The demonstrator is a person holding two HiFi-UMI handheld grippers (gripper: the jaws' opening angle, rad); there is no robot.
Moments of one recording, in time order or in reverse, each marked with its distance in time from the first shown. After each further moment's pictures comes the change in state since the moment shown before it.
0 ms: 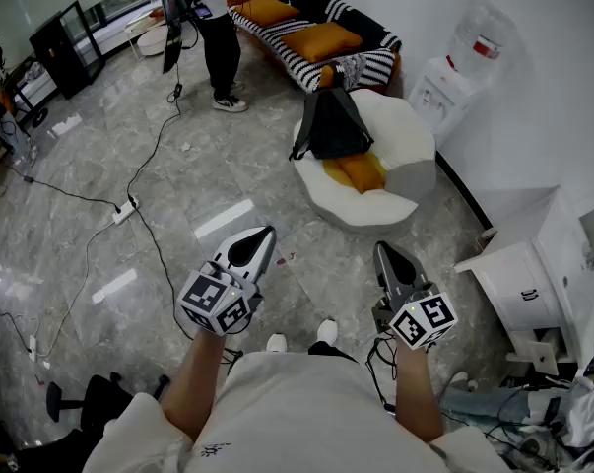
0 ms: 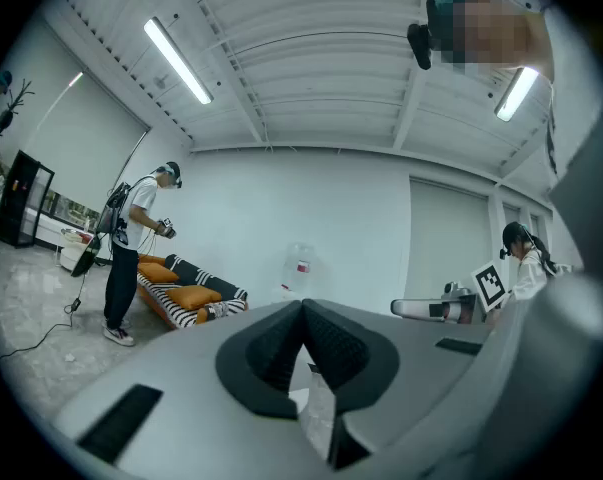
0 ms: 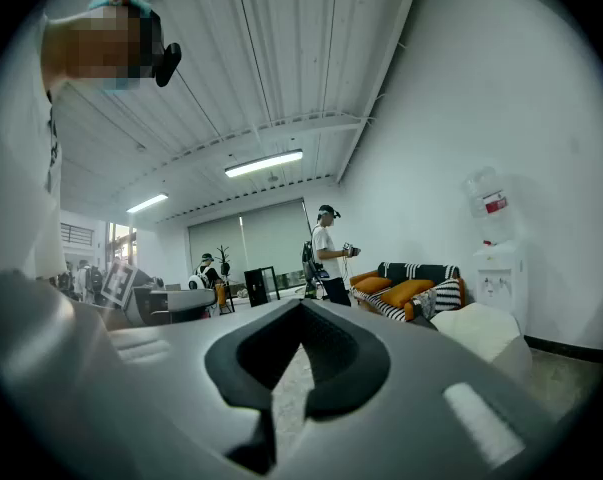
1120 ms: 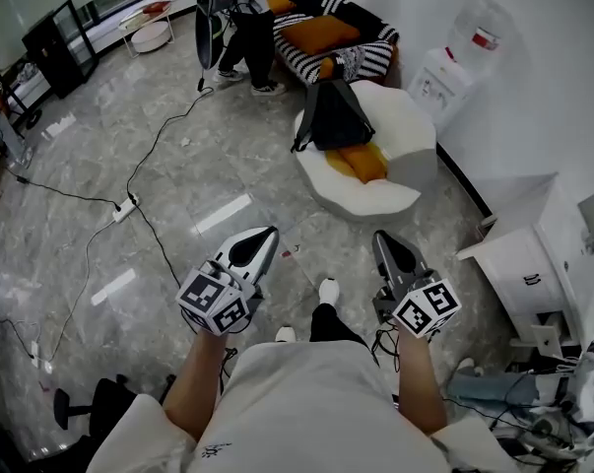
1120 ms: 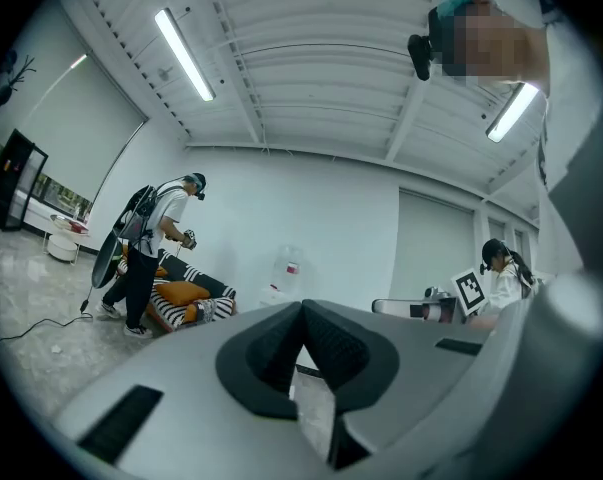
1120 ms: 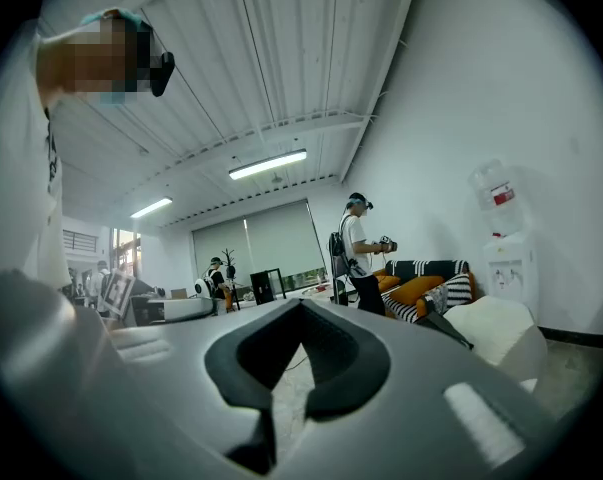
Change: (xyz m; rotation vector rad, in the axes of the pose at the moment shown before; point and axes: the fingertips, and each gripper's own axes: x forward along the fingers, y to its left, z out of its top) left arm -0.043 0.014 -0.004 -0.043 -0.010 -0.085; right arm 0.020 0.043 -0.014 0.031 -0.006 0.026
